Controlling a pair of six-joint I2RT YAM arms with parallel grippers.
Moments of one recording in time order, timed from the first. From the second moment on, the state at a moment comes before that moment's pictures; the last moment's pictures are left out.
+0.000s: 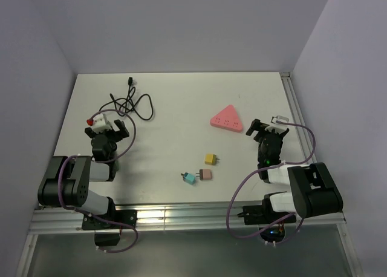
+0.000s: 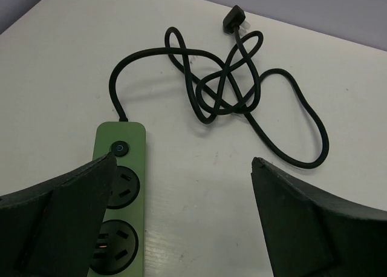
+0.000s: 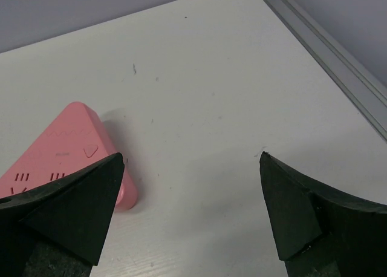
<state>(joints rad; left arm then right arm) -0.03 1.47 0.22 1.18 -0.18 -0.20 0.12 1.31 0.16 1.05 0.37 0.20</state>
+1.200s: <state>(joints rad) -0.03 1.47 0.22 1.18 -0.20 -0.17 0.17 1.28 0.16 1.12 0.48 0.14</state>
